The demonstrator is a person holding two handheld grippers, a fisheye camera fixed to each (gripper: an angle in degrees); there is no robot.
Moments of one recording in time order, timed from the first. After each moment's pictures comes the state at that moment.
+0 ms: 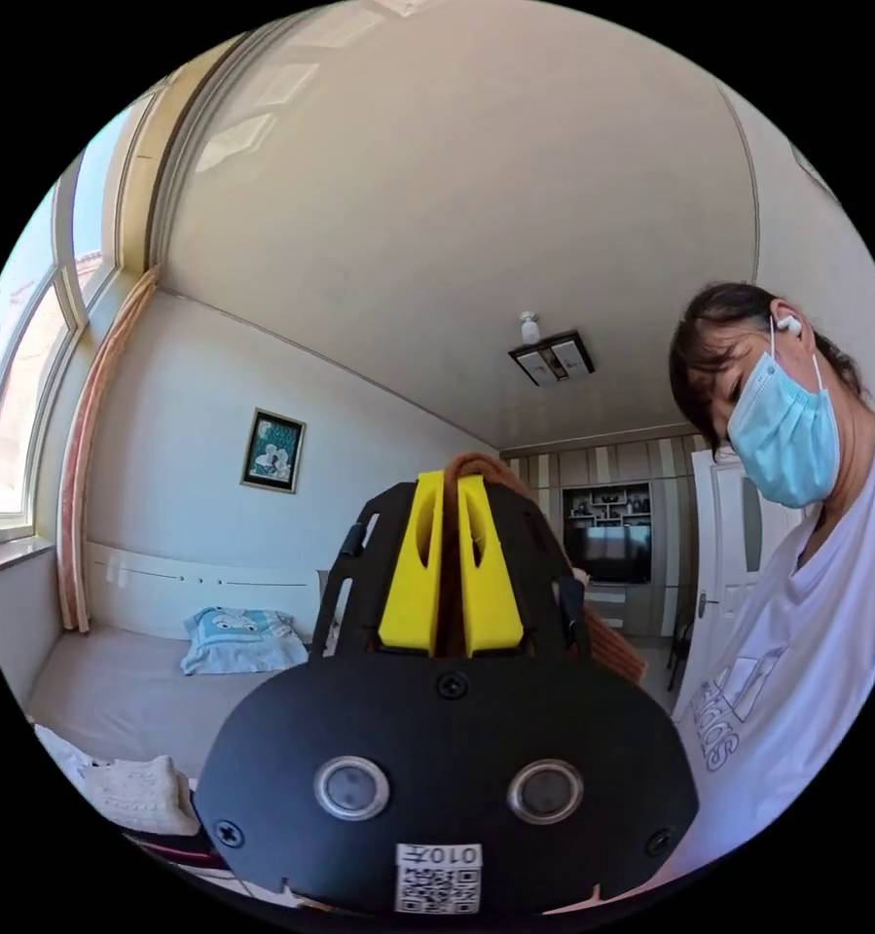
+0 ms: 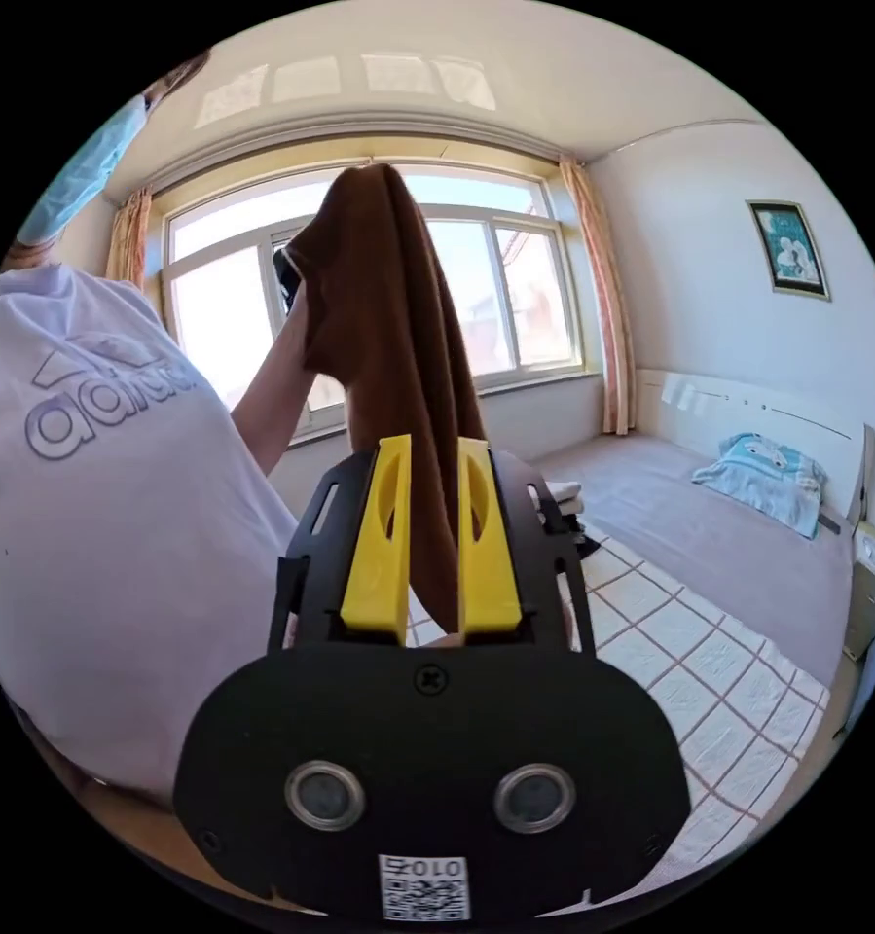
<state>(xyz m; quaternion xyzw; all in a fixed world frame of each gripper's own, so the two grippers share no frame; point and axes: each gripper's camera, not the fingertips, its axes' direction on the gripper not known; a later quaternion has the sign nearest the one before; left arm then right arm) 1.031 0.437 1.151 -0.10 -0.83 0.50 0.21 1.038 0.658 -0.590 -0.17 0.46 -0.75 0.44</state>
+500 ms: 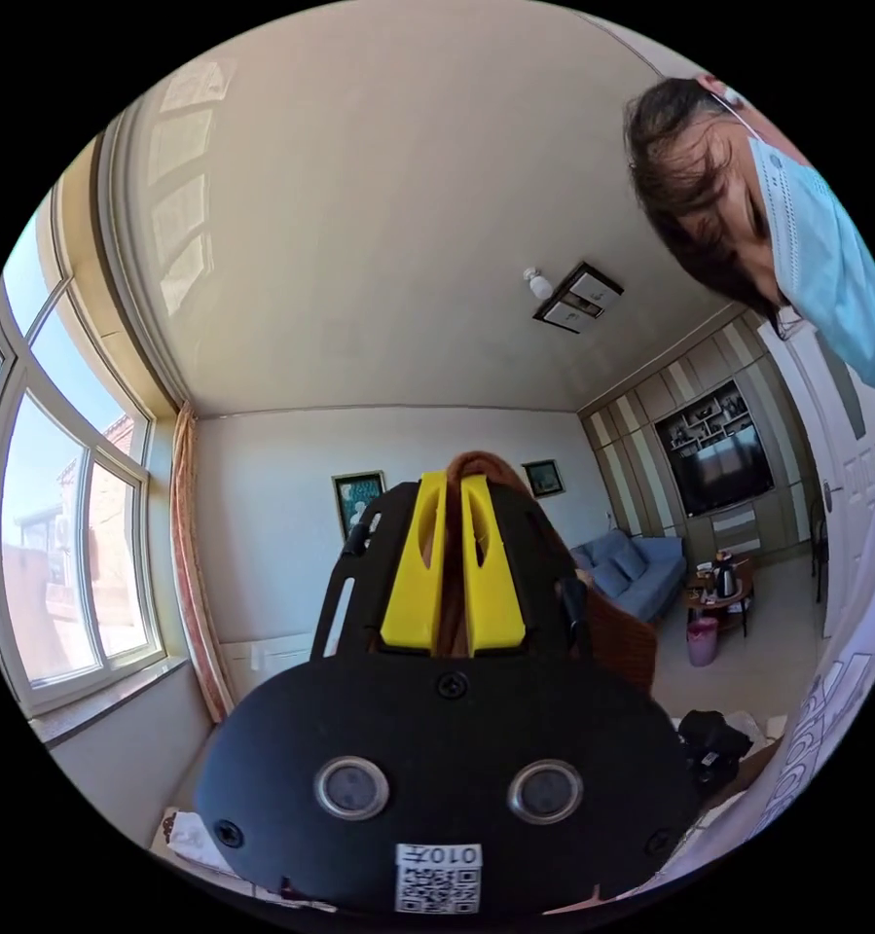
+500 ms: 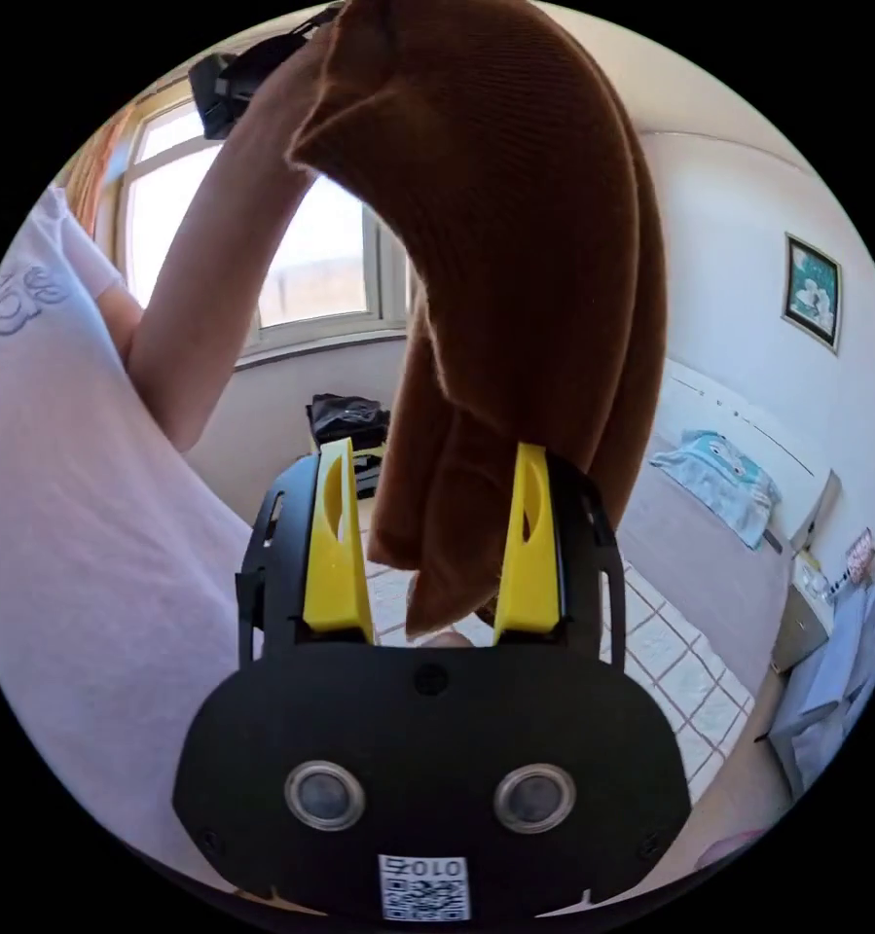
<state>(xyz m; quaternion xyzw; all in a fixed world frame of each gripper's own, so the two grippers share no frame) 0.959 0.478 1.202 -0.18 -0.82 0.54 -0.01 1.067 0.612 -0.500 -0.13 0.59 -0.72 0.34</state>
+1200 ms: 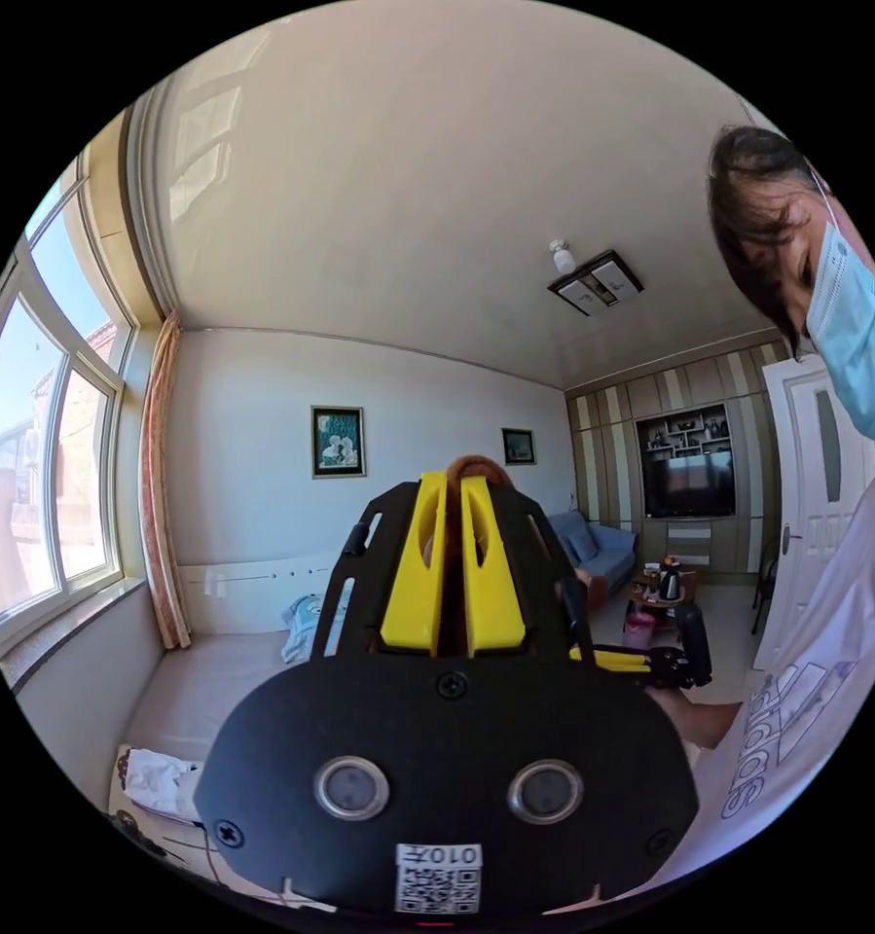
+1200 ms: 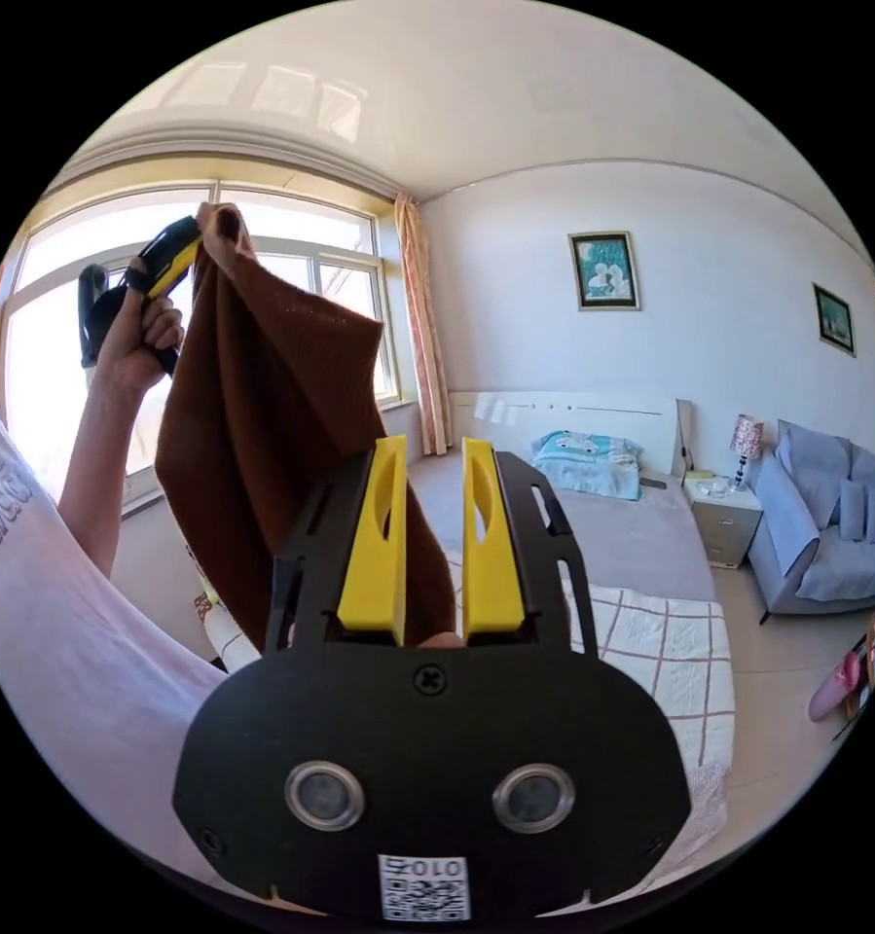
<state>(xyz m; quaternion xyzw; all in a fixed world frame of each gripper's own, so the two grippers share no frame) 1.013 0.507 1.184 -0.13 -0.88 0.45 0.07 0.973 0.610 -0.571 0.14 0.53 -0.74 0.38</state>
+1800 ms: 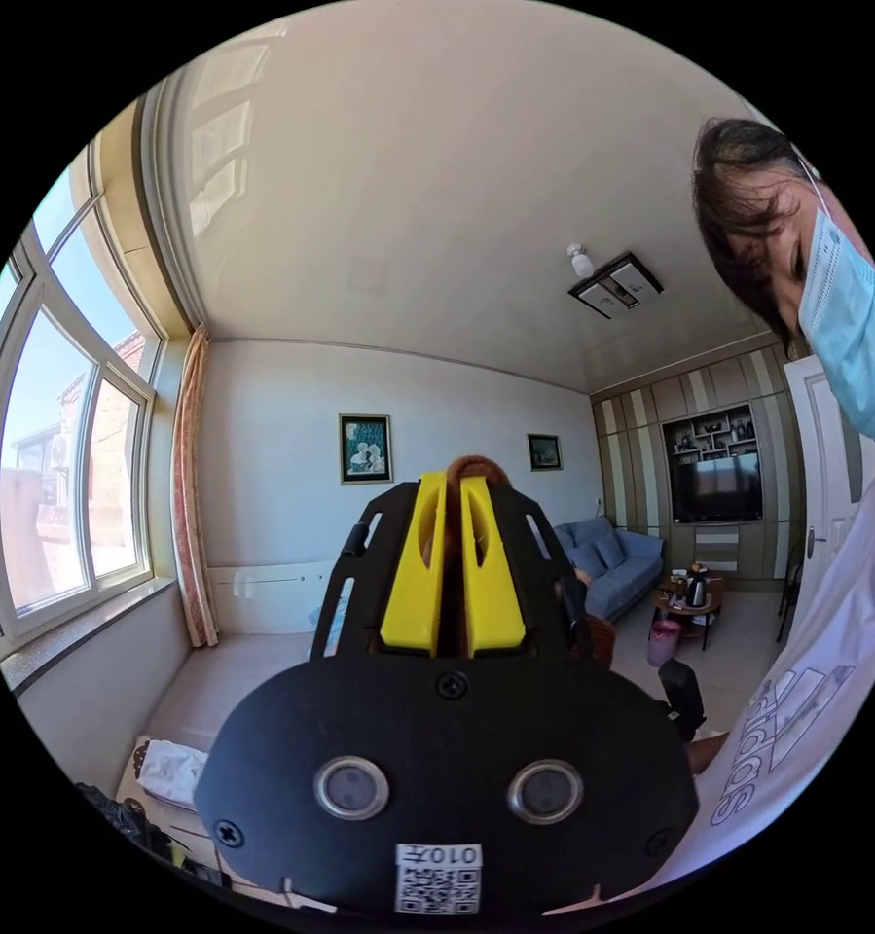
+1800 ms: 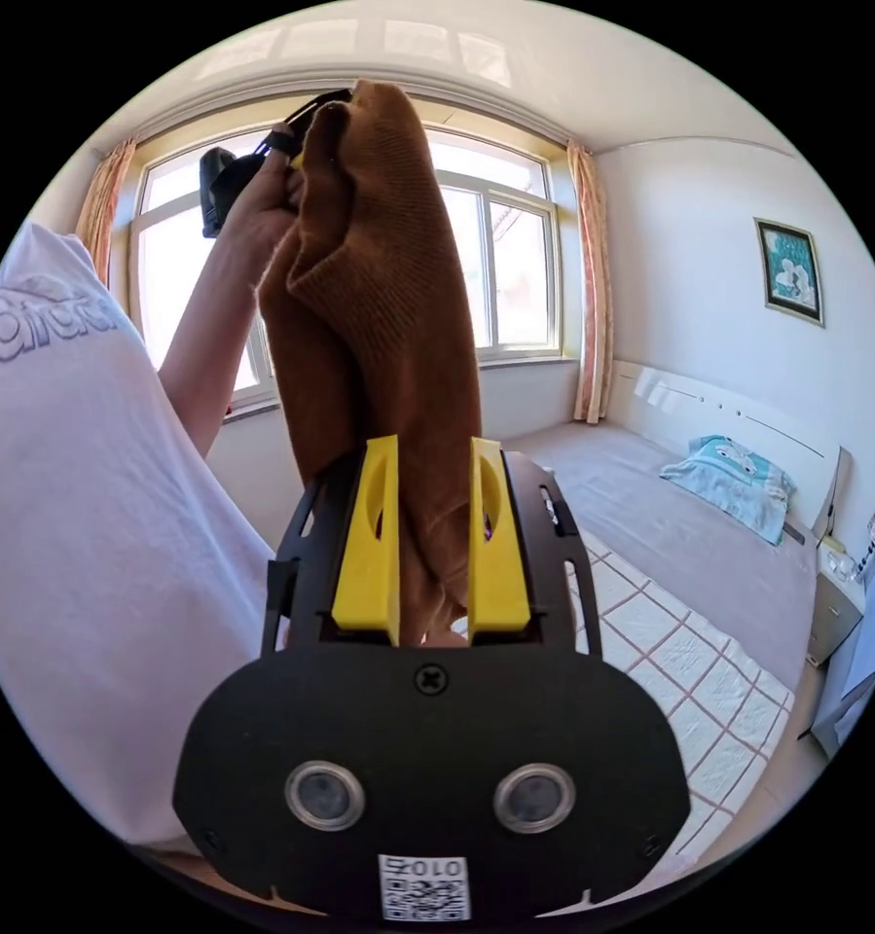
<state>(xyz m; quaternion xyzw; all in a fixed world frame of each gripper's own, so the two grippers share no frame) 1.009 0.547 1.192 -0.11 -0.87 0.47 0.03 1.056 0.599 -0.564 -0.12 0.52 -0.75 0.39</state>
